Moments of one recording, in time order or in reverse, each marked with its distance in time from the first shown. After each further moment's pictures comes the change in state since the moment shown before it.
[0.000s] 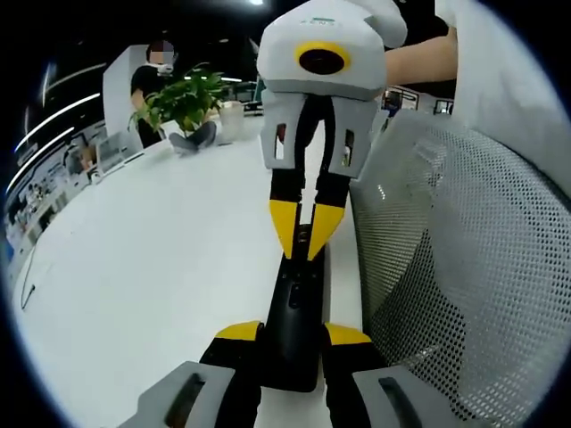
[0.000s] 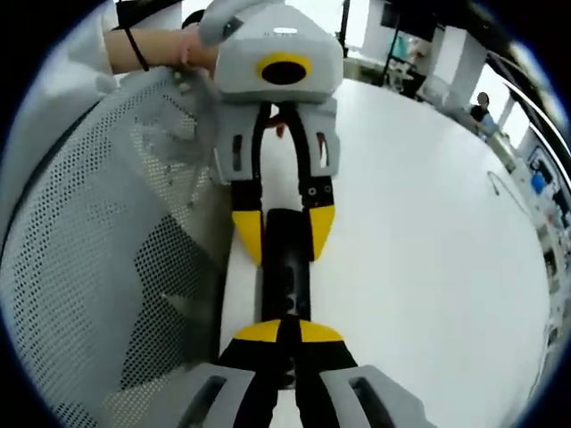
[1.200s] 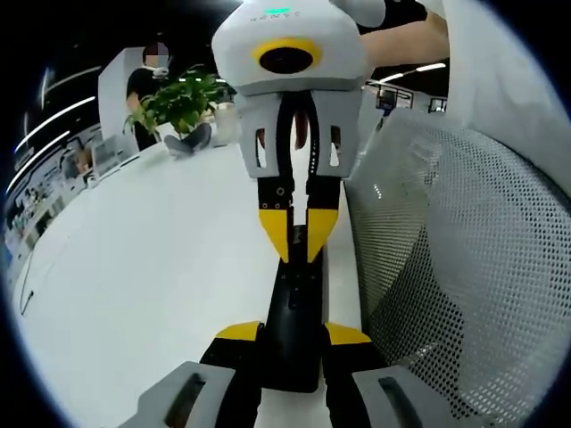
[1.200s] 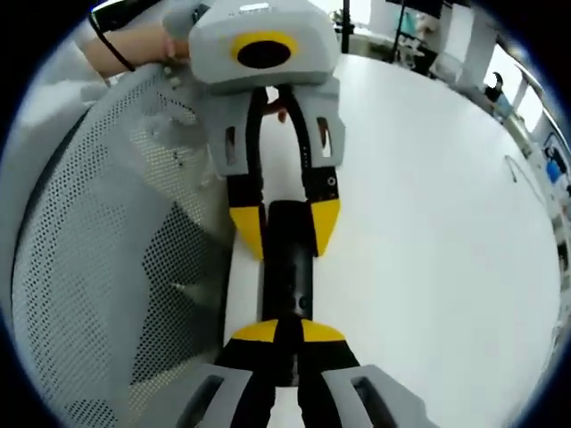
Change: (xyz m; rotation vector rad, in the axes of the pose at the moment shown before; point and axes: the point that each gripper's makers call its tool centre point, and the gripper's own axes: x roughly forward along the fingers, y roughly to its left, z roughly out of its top) left arm 0.000 -0.001 0.001 0.018 -0.004 -0.018; right arm 0.000 -0.001 -0.003 0.048 0.049 0.074
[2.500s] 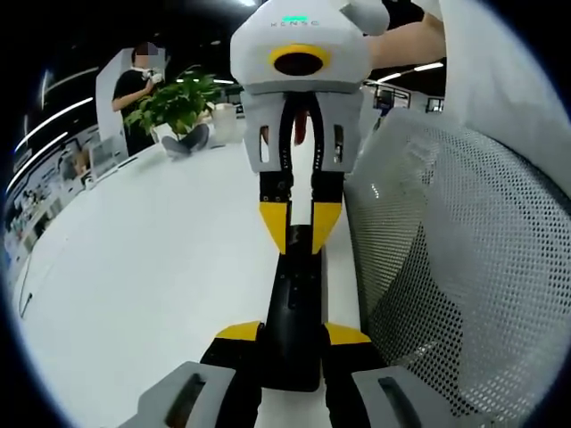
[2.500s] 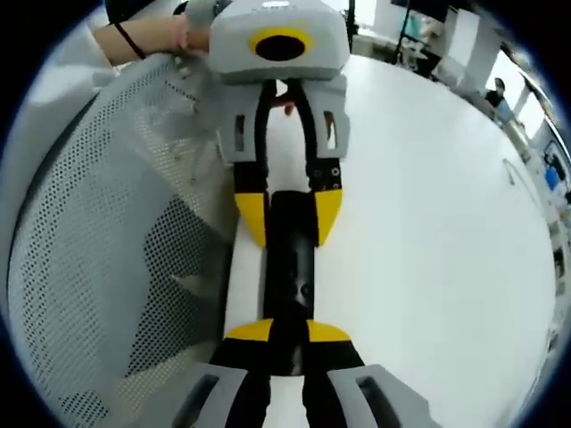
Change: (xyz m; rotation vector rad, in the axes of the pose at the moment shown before) left arm 0.000 -0.001 0.000 0.021 0.005 -0.011; right arm -0.003 0.004 -0.008 -0.070 0.038 -0.037
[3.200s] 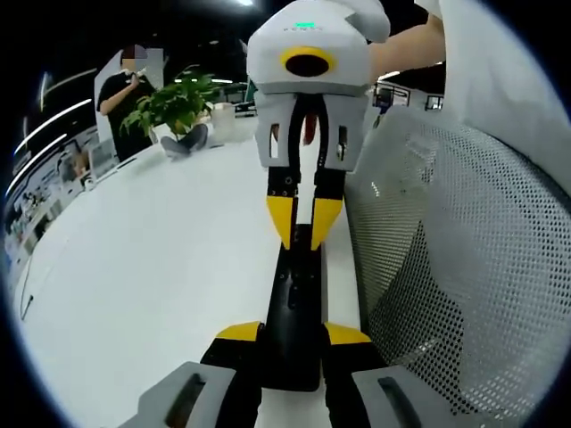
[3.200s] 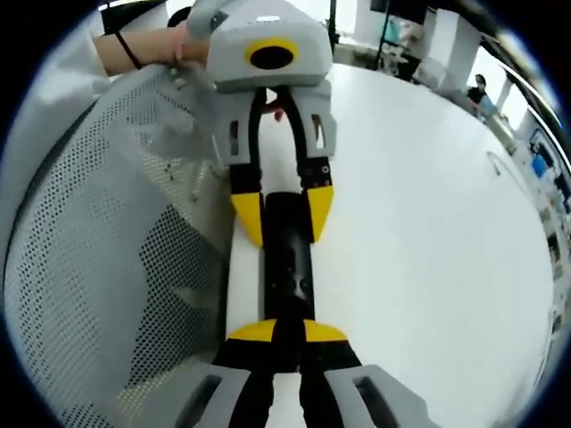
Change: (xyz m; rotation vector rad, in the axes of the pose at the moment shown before) left arm 0.000 0.000 0.000 -0.006 0.003 0.001; right arm 0.000 0.000 -0.001 0.089 0.017 -0.014
